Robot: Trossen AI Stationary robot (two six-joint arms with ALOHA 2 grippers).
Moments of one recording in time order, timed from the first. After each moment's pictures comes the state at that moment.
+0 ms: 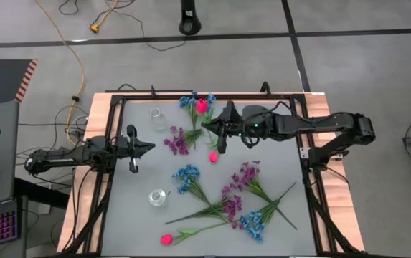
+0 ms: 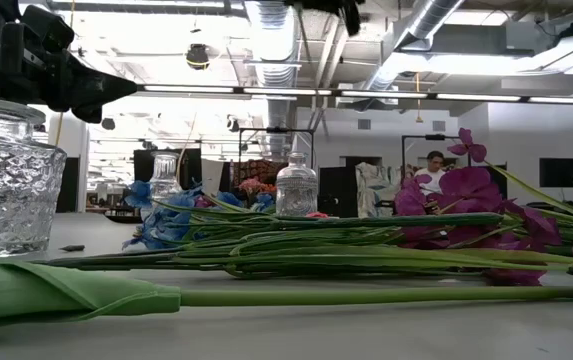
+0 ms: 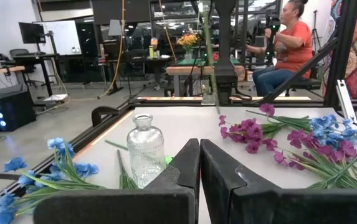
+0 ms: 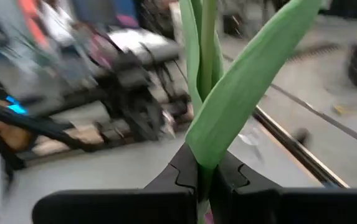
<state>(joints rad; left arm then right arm) 0.08 0.01 0.01 0.04 -0.09 0.04 -0.03 1.45 1.22 0.10 0.15 0.15</state>
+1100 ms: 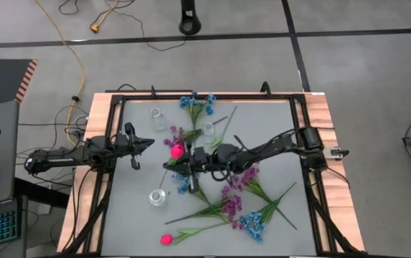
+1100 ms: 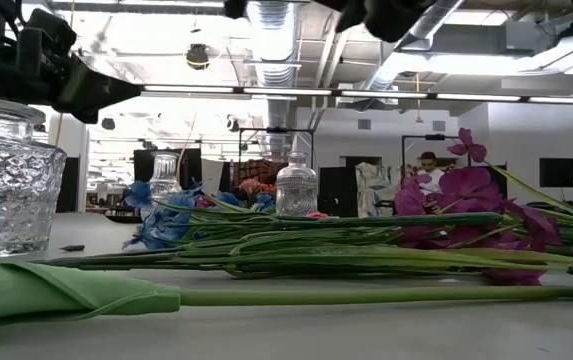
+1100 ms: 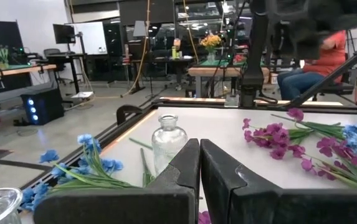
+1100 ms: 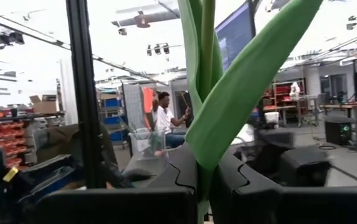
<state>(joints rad) 0.08 0.02 0.01 0.06 -0.20 0.04 0.16 2.03 1.37 1.04 -0.01 0.10</state>
